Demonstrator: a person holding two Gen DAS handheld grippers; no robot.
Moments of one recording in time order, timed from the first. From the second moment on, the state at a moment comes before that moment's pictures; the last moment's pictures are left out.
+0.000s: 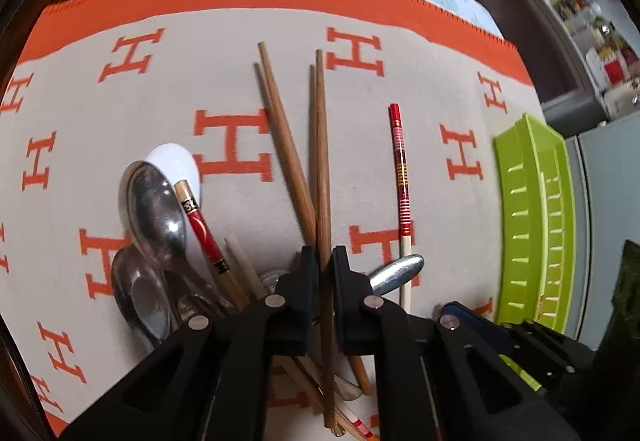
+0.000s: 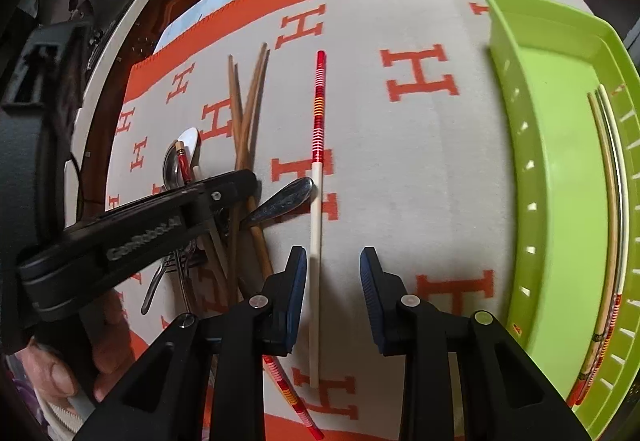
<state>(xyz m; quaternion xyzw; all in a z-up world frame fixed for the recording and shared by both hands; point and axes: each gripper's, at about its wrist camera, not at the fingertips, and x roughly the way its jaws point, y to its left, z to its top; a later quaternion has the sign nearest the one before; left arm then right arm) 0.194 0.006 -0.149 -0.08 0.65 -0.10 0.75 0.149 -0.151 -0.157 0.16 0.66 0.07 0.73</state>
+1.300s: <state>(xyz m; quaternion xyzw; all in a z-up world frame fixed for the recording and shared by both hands) 0.143 -0.097 -0.070 -0.12 0.62 -0.24 0.74 0.079 -0.282 -0.073 0.10 0.57 -0.07 0.81</state>
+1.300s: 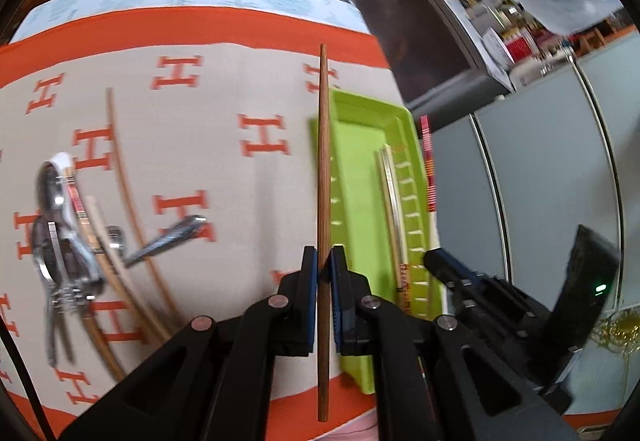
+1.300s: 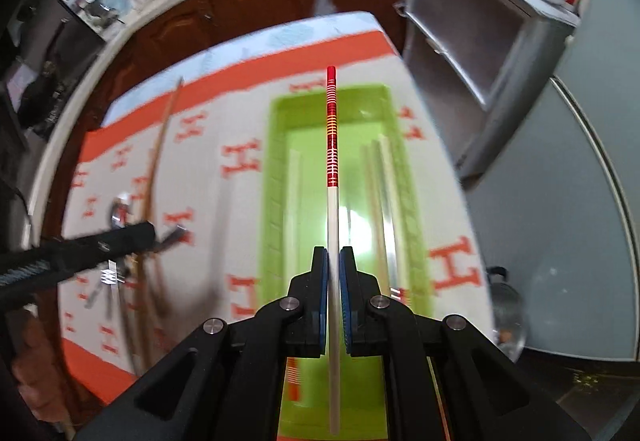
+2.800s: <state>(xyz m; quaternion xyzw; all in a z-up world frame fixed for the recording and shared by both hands) 0.098 -0.159 -0.082 -0.01 0.62 -0.21 0.76 0.019 -0.331 -0.056 0.17 0.54 -0.09 0.82</state>
